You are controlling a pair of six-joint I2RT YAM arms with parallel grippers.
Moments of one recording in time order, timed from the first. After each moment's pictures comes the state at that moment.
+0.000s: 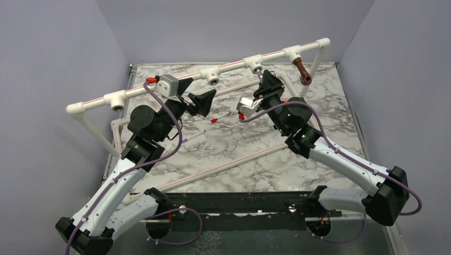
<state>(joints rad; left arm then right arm) -0.56 0.85 0.95 0.18 0.06 -0.16 0.77 1.18 0.94 0.39 0.25 -1.52</state>
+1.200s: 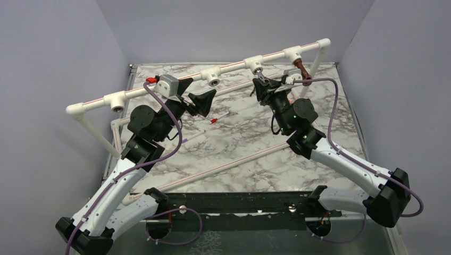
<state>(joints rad) -0.56 0.85 0.95 0.18 0.06 -0.16 0.77 1.17 0.94 0.50 0.38 -0.03</state>
